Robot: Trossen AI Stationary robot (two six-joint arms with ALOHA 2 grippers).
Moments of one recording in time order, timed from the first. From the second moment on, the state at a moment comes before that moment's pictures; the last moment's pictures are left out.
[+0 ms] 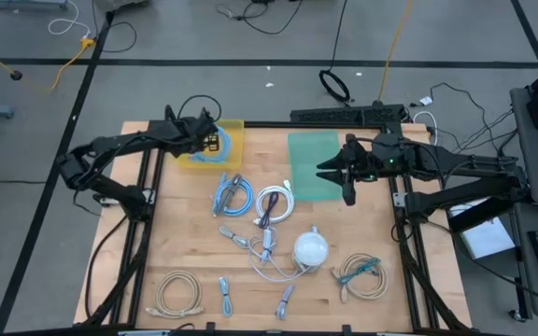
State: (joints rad) left arm 0.68 1.42 0.88 -0.69 -0.43 -0.85; right arm -0.06 1.01 1.10 -0.45 0.02 0.16
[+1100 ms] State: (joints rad) left arm -0.01 1.34 1.20 -1.13 -0.31 -0.99; right arm -0.06 1.01 1.10 -0.44 0.06 0.11
